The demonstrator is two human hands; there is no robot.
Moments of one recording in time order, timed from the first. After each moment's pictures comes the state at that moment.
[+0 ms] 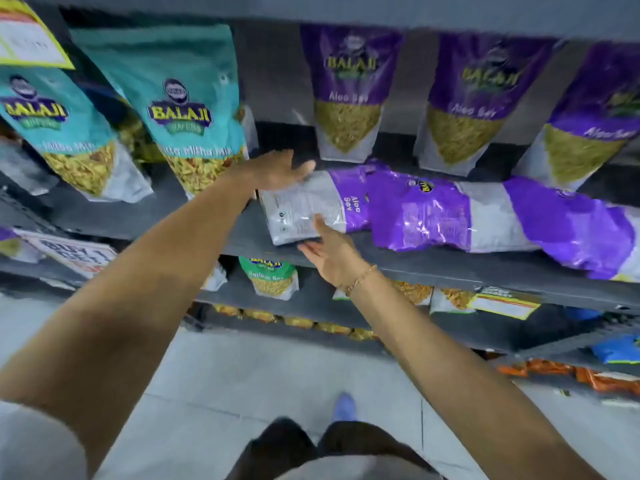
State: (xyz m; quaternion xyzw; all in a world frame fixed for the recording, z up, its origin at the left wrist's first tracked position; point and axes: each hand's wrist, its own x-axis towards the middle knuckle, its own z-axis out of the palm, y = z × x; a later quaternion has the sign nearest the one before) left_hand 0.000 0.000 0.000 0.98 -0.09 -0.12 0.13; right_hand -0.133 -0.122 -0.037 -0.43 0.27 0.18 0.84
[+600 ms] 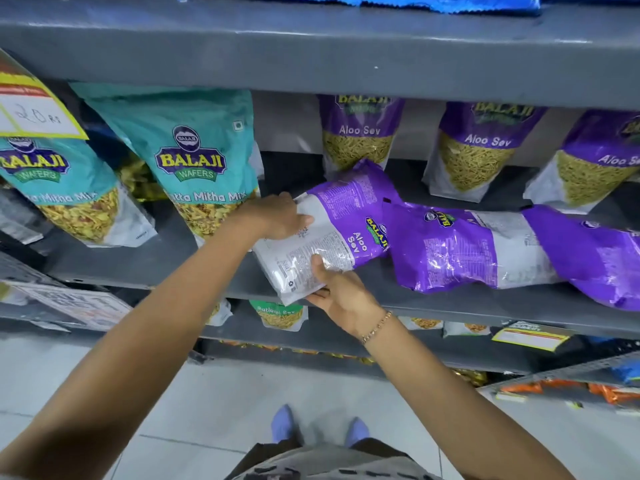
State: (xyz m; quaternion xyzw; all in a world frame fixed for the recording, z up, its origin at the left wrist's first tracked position) left_hand -0.018 0.016 0.035 0.98 -0.11 -0.18 0.01; right_hand -0.124 -0.105 -0.037 -0.46 0.20 0.21 0.84
